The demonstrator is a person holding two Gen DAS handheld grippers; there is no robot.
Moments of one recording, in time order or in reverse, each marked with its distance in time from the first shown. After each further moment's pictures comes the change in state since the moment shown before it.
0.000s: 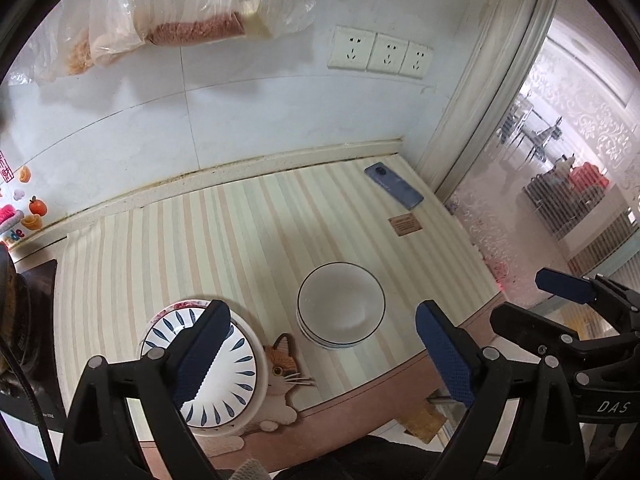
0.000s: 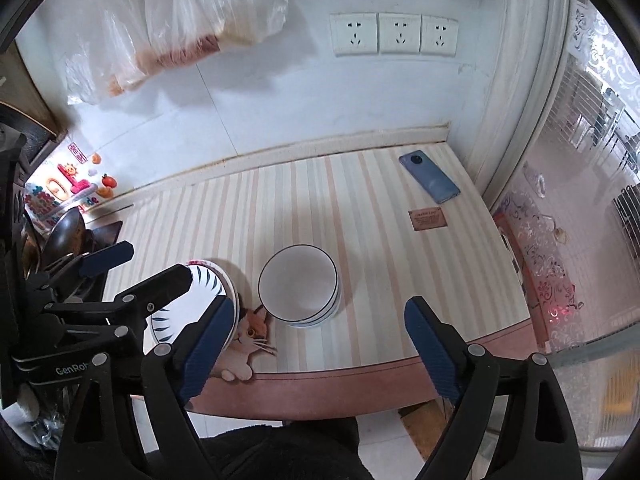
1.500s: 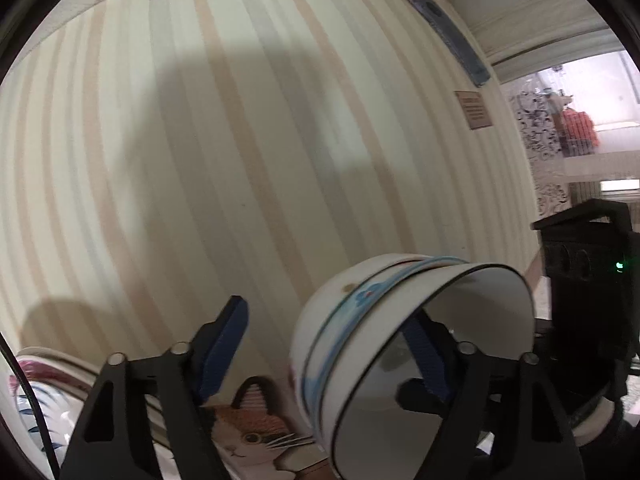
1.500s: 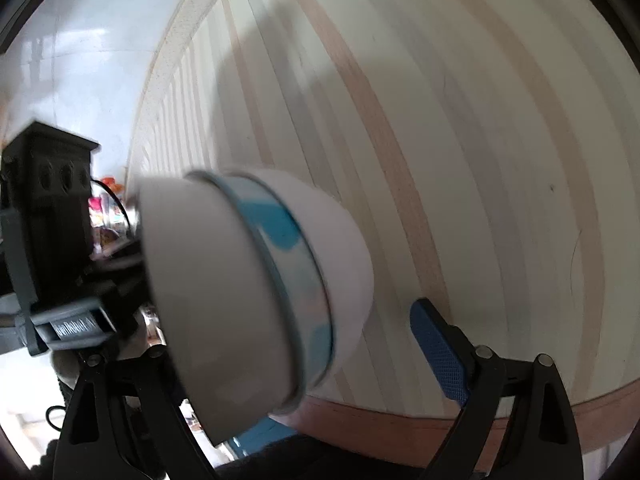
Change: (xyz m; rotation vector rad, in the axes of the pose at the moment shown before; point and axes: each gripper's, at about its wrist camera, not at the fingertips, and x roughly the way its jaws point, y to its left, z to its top) left arm 0.288 0.038 -0.012 -0.076 0.626 -0.252; right arm 0.365 -0.079 -0.040 0.412 0.617 0.535
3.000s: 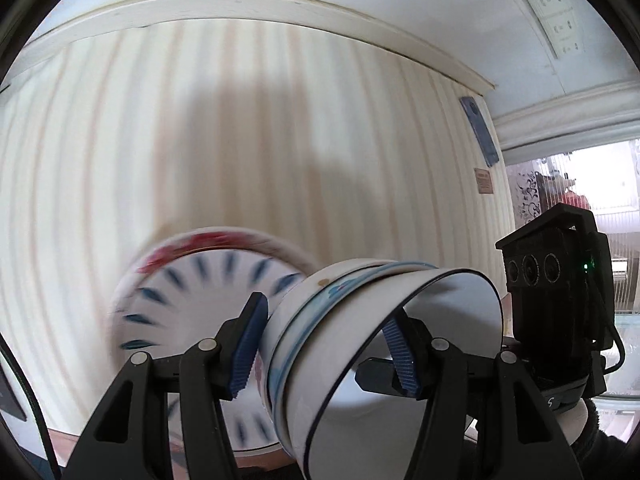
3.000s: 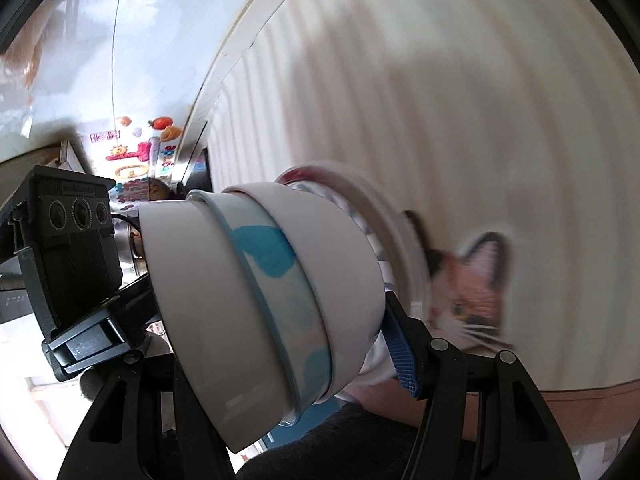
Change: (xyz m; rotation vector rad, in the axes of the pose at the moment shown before) left arm -0.130 0.110 -0.075 -0.232 -0.185 -0.010; right arm 0.105 0.183 -0.028 -0.107 0.119 0.111
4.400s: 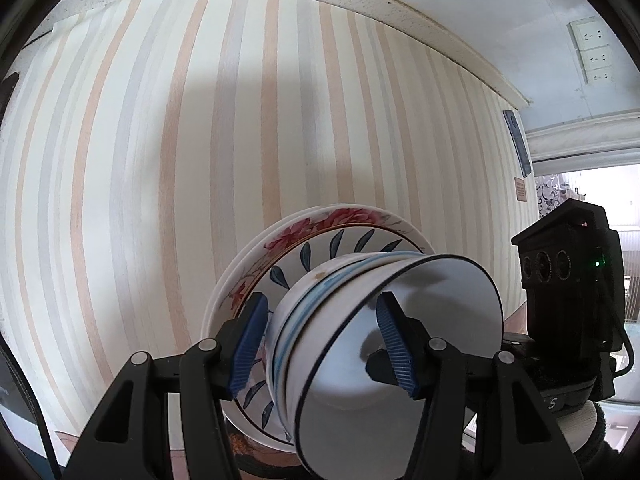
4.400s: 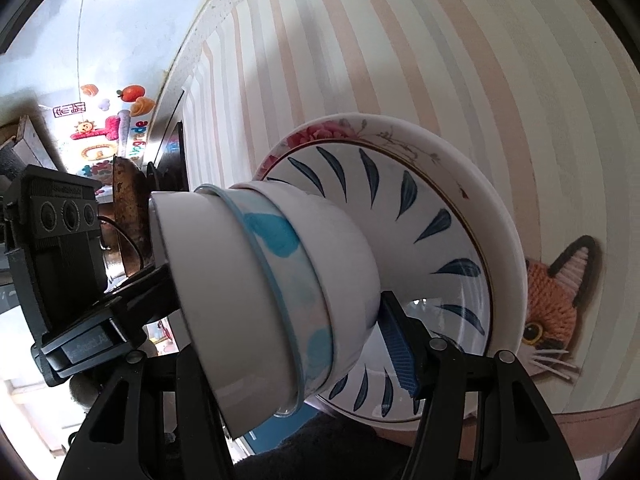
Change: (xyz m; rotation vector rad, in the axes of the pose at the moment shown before) left arm -0.002 0.080 -0.014 -0.052 0.018 0.015; right arm 0.066 0.022 0.001 -0.015 0.051 -0.105
